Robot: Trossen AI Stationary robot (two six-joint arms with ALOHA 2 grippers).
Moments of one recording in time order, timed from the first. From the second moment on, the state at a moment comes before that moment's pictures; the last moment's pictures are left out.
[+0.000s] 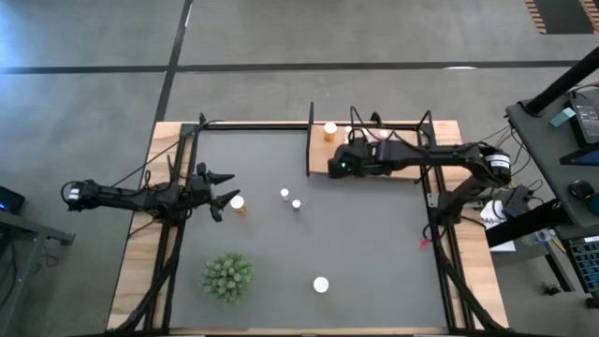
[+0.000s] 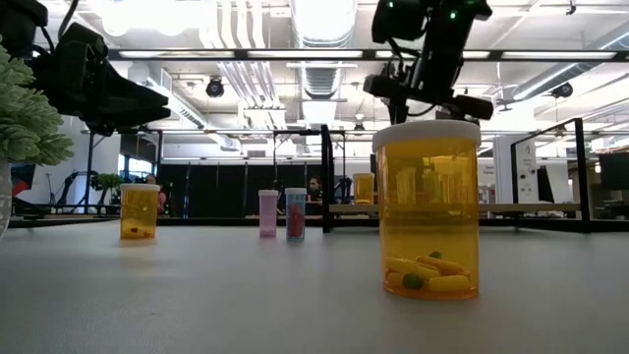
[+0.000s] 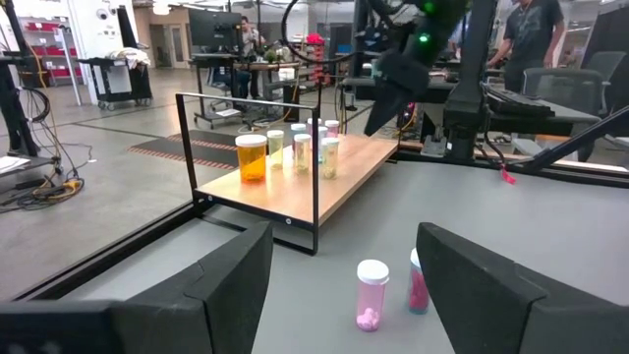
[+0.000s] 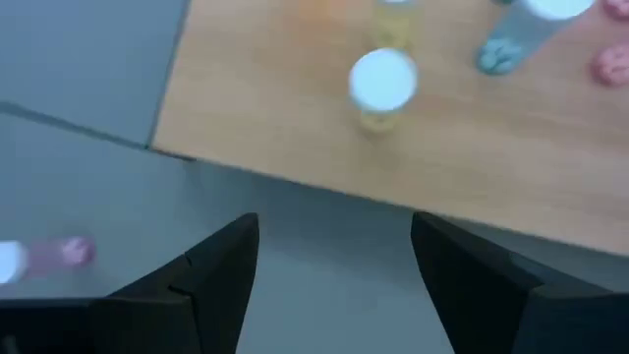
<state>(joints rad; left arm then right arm) -0.11 0.16 0.00 0.10 -0.51 -0.05 -0.21 1.56 1.22 -0.87 0.32 1.17</state>
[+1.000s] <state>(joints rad) -0.11 0.16 0.00 0.10 -0.51 -0.05 0.07 1.99 1.54 -0.70 0.31 0.99</state>
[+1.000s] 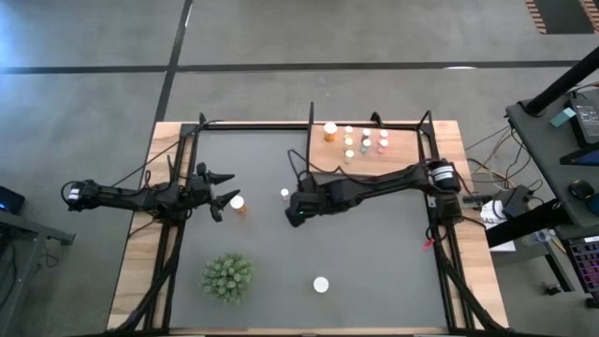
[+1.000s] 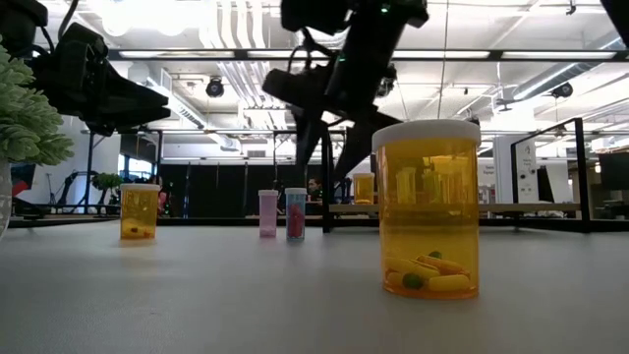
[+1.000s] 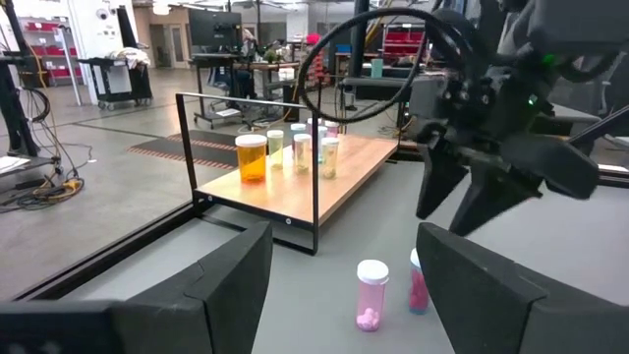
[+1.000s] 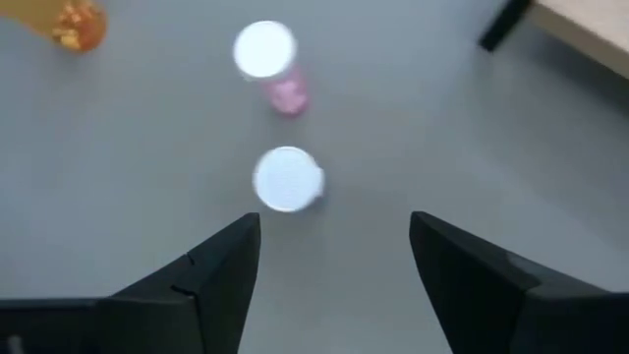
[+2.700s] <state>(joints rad) -0.11 0.16 0.00 0.10 -0.51 -0.05 -0.02 2.00 1.56 -0.86 0.23 0.99</state>
